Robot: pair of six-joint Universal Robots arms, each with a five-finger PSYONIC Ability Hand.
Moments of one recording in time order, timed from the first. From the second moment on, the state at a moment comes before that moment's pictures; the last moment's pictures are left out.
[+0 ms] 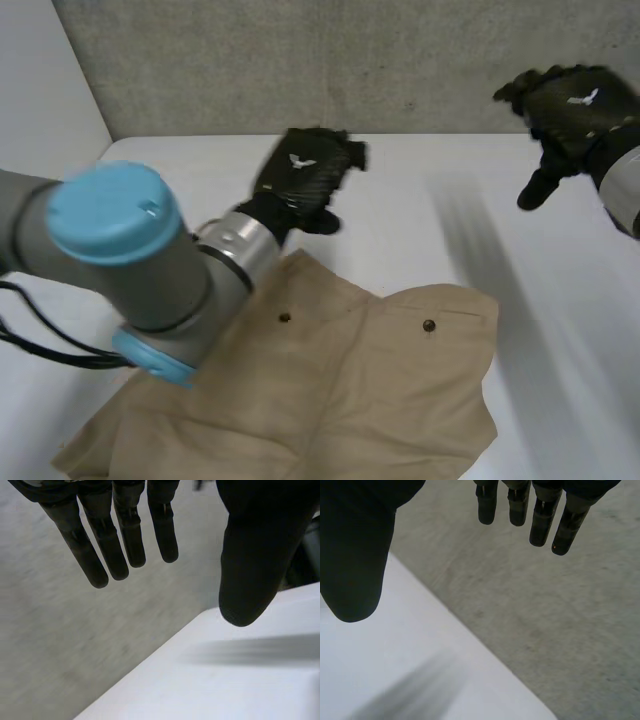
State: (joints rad) left arm 4.08 -2.02 -1.39 3.49 -1.38 3.29; right arm 1.81 -1.46 1.42 0.09 1.39 2.71; left_hand 0.58 0.57 0.58 0.57 0.38; right_hand 0.14 0.18 0.21 0.23 0.06
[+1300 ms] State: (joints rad) left arm 4.32 -1.84 -1.85 3.14 -1.68 3.30; right arm 1.79 -1.19 1.66 0.10 1.01 2.03; left_hand 0.43 0.43 0.43 0.43 0.26; right_hand 0.95 1.17 1.18 1.19 0.96
